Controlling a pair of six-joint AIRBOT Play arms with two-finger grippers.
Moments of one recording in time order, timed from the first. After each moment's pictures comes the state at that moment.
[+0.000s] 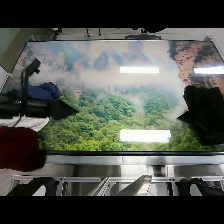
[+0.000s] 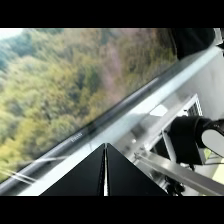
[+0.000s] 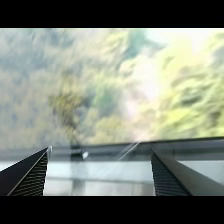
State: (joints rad) left arm -0.03 -0.87 0.90 0.66 -1.40 -1.22; right arm -0.18 -0.66 0.77 -1.00 1.40 1.68
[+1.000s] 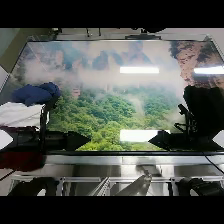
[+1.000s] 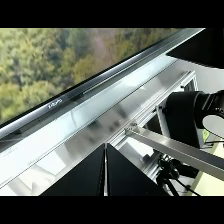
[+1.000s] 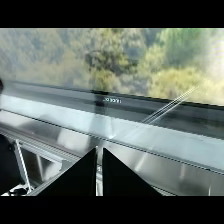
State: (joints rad) left arm -0.23 -0.62 0.57 0.66 -1.21 -1.34; right arm 0.18 -0.67 0.51 -0.83 1.16 1.70
